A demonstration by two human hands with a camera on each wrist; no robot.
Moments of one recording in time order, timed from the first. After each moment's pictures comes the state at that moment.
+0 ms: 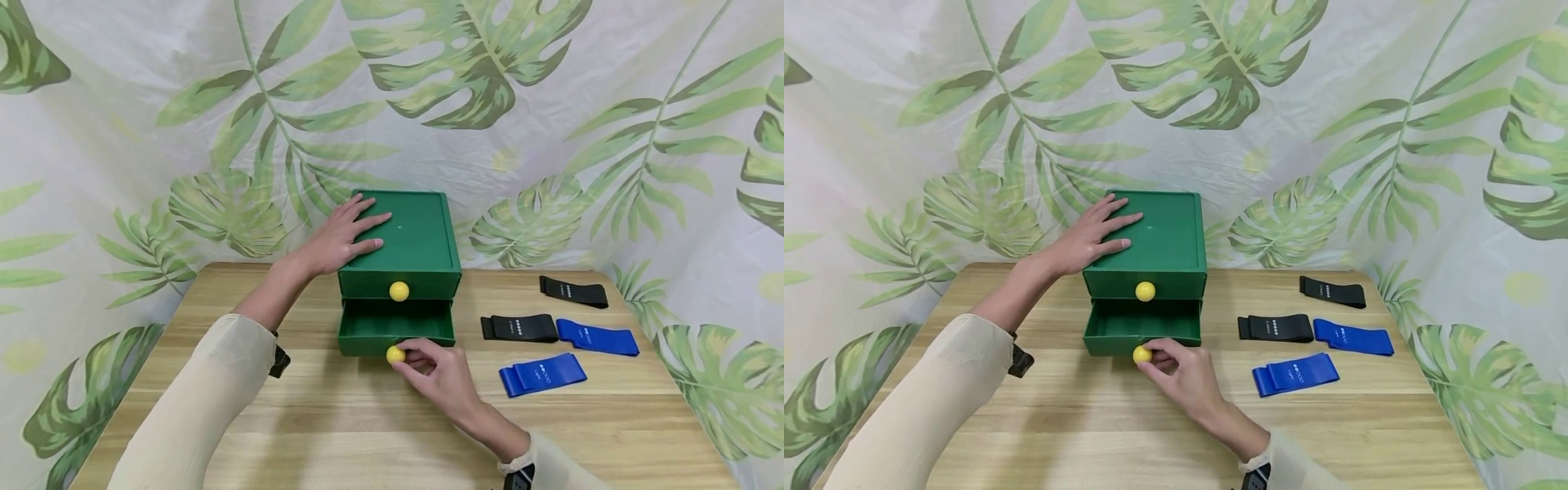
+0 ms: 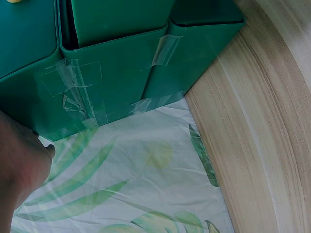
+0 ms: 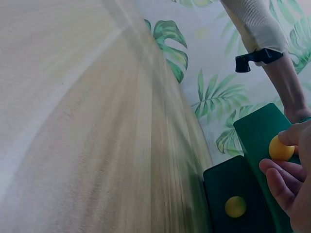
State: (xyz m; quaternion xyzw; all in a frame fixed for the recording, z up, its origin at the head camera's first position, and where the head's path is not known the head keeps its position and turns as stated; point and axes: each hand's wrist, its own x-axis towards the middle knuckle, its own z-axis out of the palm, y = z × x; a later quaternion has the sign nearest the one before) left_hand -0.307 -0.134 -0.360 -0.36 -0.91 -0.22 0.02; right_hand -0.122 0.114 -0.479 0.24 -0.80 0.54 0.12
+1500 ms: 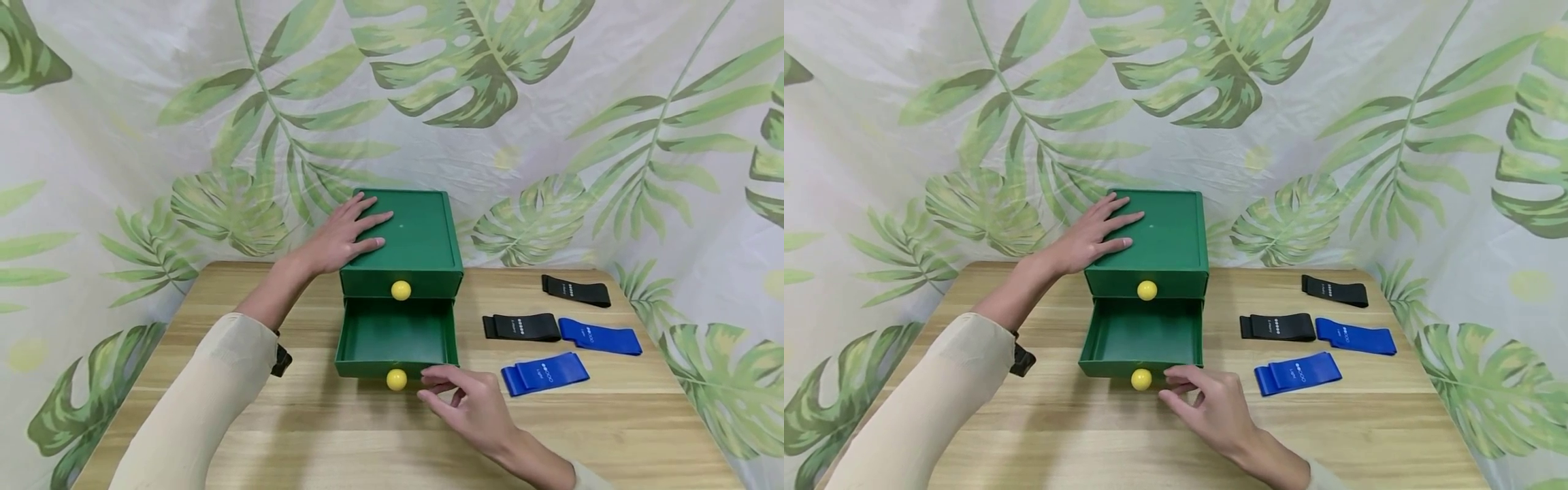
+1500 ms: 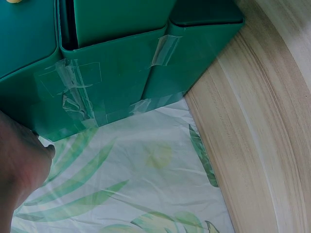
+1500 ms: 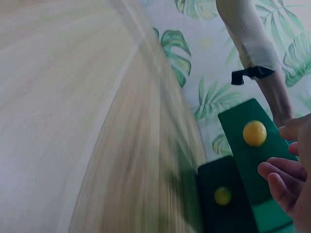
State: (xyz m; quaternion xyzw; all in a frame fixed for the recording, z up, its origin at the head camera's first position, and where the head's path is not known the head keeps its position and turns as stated) left_hand -0.309 -0.134 -0.360 -0.36 -0.91 -0.21 0.01; right_hand -0.078 0.151 -0.469 0.28 -0.83 0.47 0.15
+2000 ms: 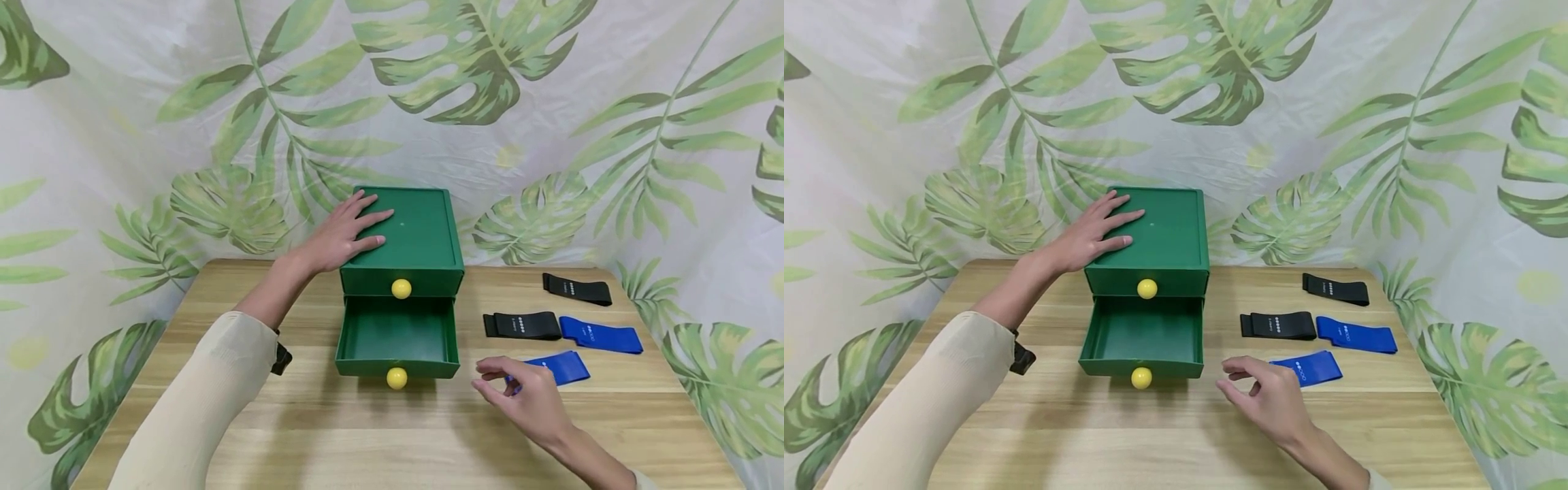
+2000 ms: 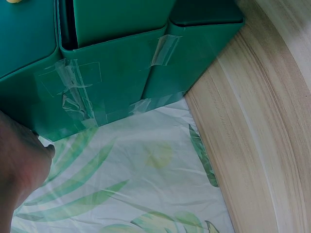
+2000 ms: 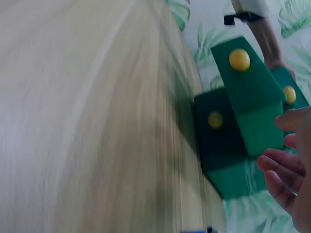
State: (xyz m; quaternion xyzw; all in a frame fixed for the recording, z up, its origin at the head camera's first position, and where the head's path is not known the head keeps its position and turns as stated) left_hand -0.310 -0.133 -0.361 -0.36 -0.91 -0.21 0.02; right_hand -0.081 0.225 -0.469 0.21 -0.88 0.39 0.17
